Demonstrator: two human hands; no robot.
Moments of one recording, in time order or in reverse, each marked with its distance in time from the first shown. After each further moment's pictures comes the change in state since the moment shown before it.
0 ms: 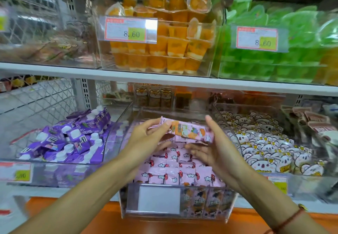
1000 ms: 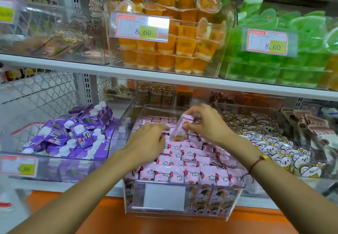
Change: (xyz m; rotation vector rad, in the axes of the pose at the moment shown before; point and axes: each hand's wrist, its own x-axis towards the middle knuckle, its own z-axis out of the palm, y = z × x) left_hand 0.041 -0.021 -0.026 1.345 -0.089 0.413; right_hand 0.057 -0.028 0.008 -1.350 0.034 -0.478
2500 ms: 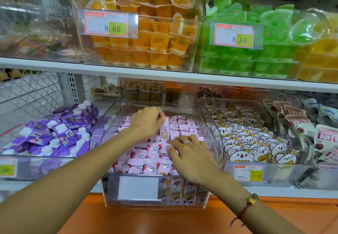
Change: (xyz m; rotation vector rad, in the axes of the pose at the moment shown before) left_hand 0.053 0.033 0.011 -0.007 0.058 -0.049; right_hand -0.077 0.015 0.038 -0.308 -0.157 0.053
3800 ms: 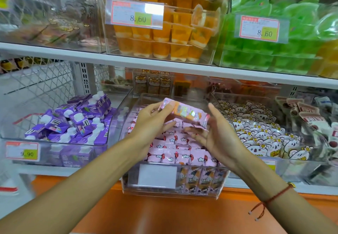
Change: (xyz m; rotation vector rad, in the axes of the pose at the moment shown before) left_hand -0.073 0.010 -0.032 -1.444 0.064 -0.384; right_hand 0.002 -0.010 -0.038 1.727 -0.002 0.317
